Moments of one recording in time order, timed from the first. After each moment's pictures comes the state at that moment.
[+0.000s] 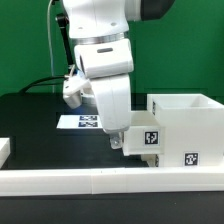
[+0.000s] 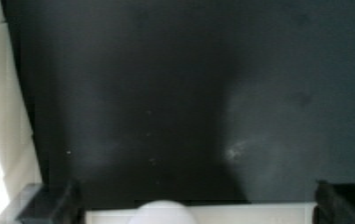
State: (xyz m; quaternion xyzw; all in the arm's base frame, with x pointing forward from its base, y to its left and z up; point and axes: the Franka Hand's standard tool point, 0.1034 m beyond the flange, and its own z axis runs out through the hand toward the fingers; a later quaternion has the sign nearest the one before) arm 0.583 -0.019 0.054 -0.69 -0.72 -0.02 0.07
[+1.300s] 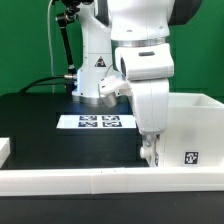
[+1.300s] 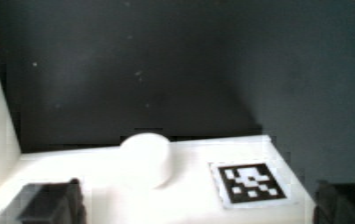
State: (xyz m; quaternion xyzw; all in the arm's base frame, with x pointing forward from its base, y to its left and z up) arm 0.582 0.038 0.051 -0.72 -0.70 -0.01 0.06
